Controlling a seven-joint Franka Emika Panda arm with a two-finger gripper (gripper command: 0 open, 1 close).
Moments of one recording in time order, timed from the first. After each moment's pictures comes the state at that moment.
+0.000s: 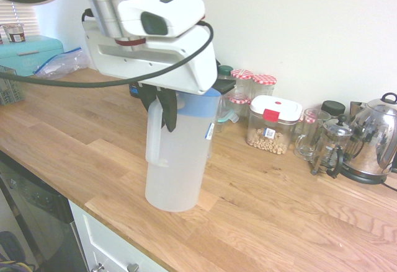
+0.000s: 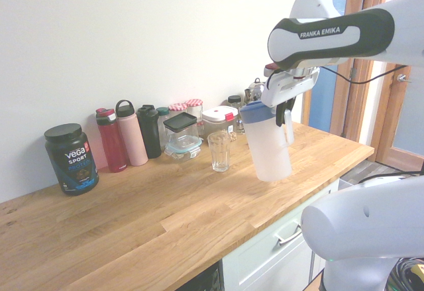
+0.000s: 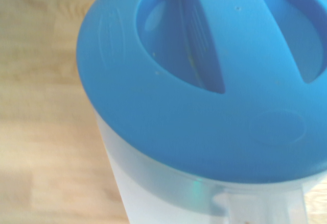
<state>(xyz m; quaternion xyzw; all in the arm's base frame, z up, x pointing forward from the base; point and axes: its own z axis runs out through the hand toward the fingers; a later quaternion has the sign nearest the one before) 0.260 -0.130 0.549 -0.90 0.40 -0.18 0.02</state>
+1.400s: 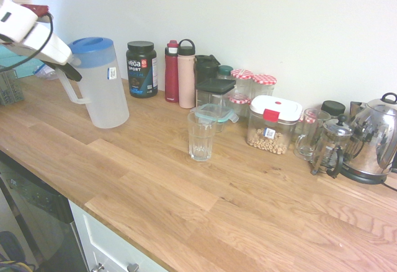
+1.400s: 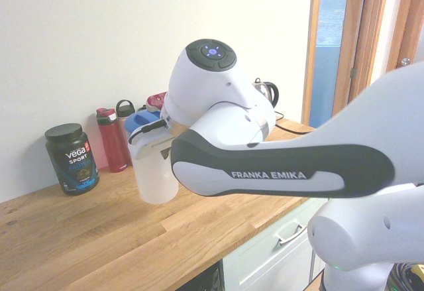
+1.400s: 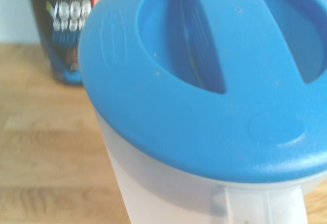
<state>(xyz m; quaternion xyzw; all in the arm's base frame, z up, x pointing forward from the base) 0.294 0.201 0.491 -0.86 0.36 -0.34 0.11</state>
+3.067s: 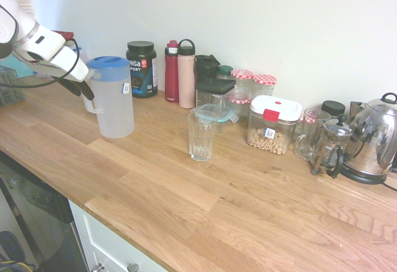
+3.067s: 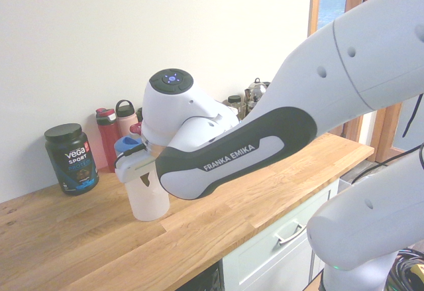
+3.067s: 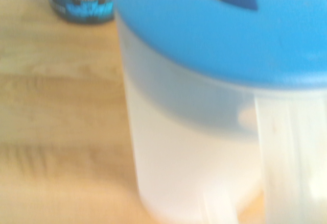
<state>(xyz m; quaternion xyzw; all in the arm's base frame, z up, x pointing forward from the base) 0.320 0.222 0.456 -0.90 0.35 -0.25 0.05</state>
